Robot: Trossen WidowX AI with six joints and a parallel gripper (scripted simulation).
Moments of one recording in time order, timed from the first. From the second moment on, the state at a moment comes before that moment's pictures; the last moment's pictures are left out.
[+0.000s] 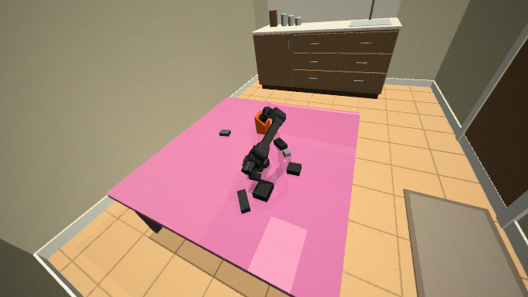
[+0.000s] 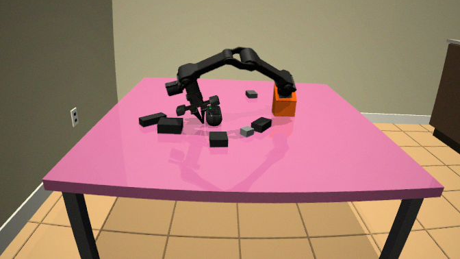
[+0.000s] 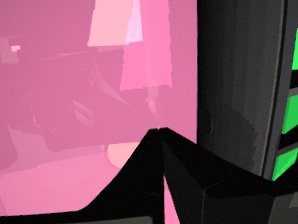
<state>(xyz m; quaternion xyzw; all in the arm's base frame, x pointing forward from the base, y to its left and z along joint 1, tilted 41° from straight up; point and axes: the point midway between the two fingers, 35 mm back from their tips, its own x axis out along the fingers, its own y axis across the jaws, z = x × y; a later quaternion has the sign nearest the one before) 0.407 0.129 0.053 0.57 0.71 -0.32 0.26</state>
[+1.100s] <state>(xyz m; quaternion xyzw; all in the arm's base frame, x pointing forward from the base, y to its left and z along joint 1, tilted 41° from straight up) 0.391 0.130 0.054 0.57 0.71 -0.32 0.26</state>
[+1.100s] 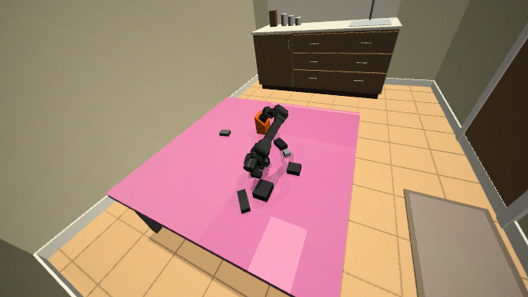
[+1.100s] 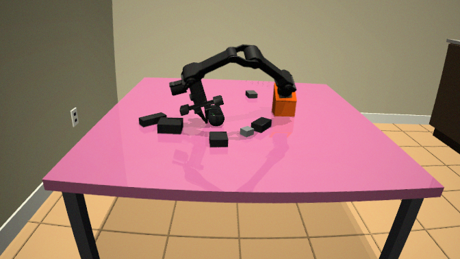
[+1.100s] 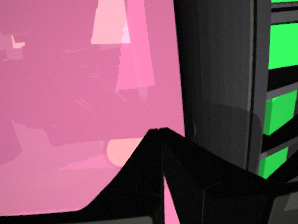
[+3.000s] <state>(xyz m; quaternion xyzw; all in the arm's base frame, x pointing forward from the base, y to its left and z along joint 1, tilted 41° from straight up) 0.348 0.131 0.053 0.58 0.71 -0.31 0.27</state>
